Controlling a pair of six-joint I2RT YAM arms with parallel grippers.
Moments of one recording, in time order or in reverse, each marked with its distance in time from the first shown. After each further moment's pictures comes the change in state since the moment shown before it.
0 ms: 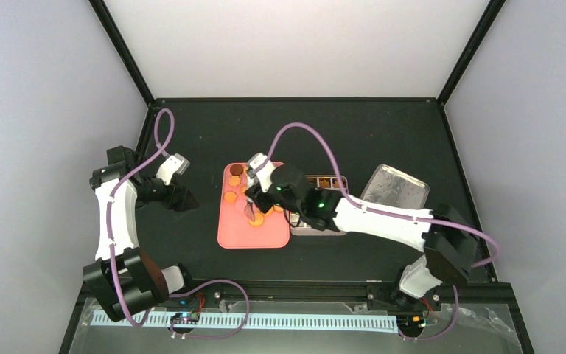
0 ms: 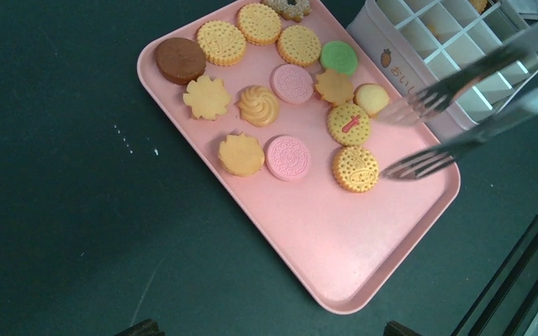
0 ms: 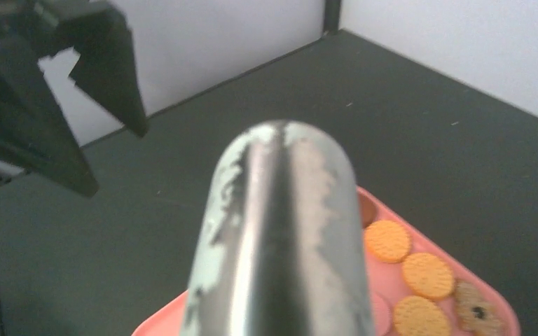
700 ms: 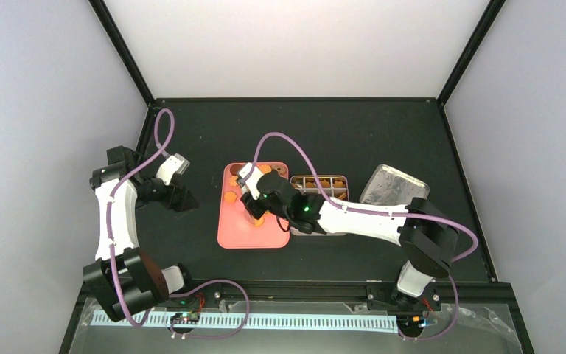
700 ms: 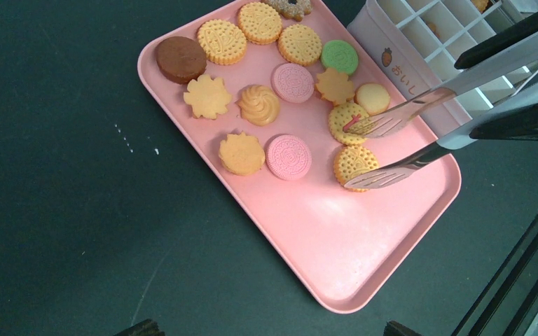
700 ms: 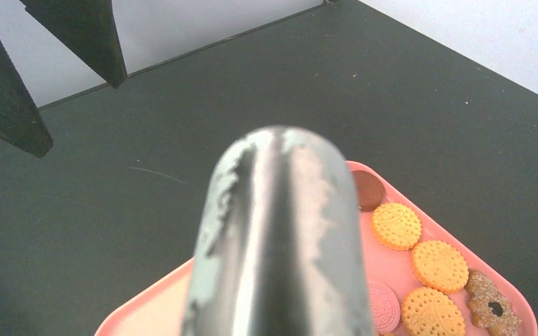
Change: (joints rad) left arm 0.000 0.000 0.000 0.000 -0.003 0.000; right arm 0.055 0.161 0.040 0.028 0.050 -0.044
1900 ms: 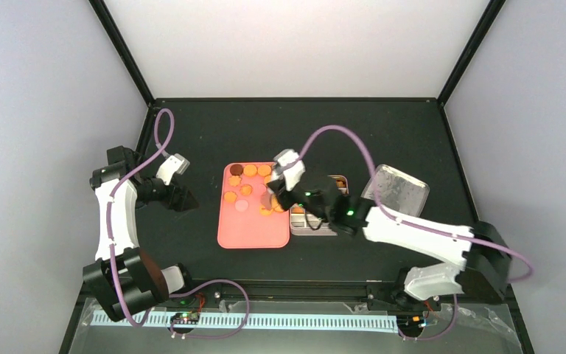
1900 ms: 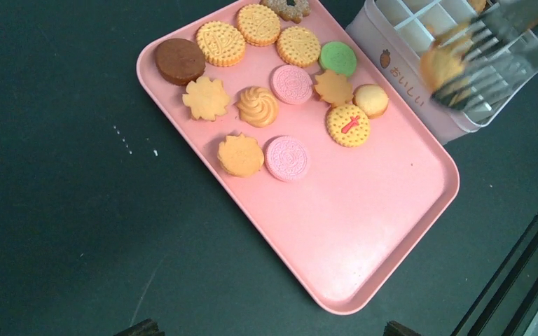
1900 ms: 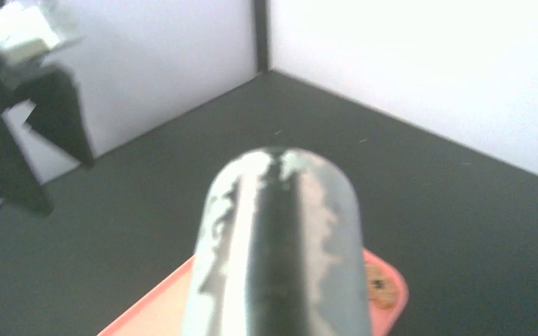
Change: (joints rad) left arm 0.000 0.000 0.000 0.000 0.002 0.000; right arm -0.036 -0.309 -0.158 -0.027 0.064 0.043
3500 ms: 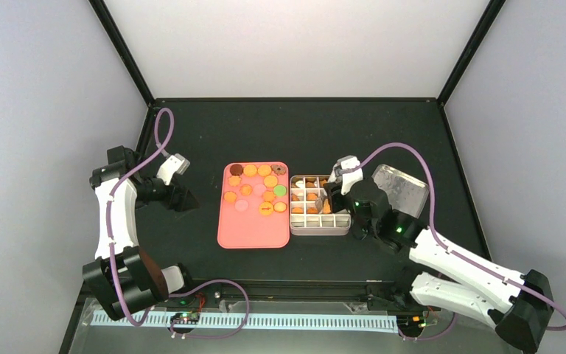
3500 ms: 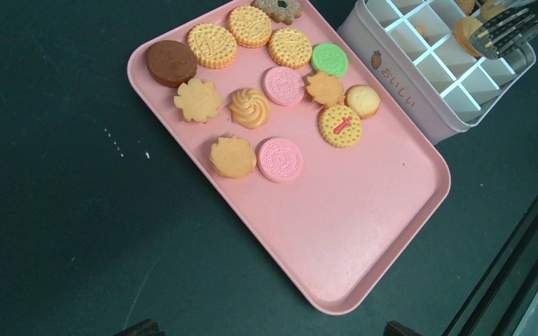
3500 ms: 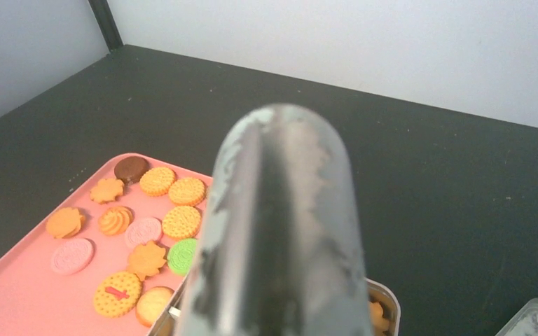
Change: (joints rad) left arm 0.000 0.008 0.005 -0.016 0.018 0.015; right arm -0.211 -0.455 -0.320 -0.179 0.163 0.077
